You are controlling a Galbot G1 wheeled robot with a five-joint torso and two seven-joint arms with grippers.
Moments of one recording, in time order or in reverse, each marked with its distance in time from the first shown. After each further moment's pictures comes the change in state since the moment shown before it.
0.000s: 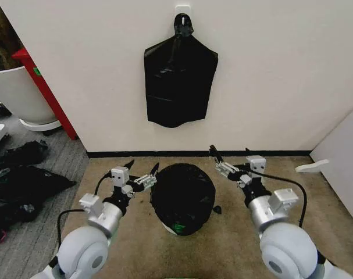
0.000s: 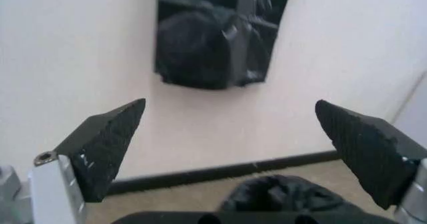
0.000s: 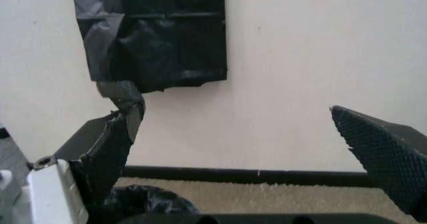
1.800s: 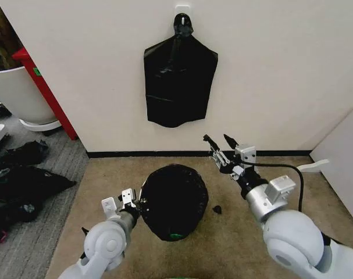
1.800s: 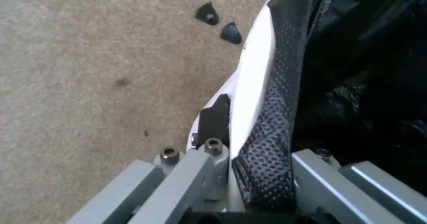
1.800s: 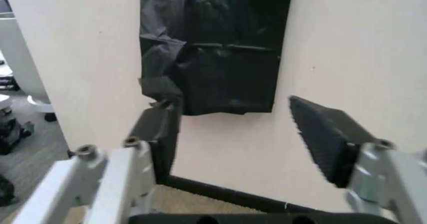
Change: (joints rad) left arm -0.141 -0.167 0.141 0.185 -0.438 0.442 -0.498; right arm 0.186 -0.178 -0.126 0.047 0.089 -0.031 0.036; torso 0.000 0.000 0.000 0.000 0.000
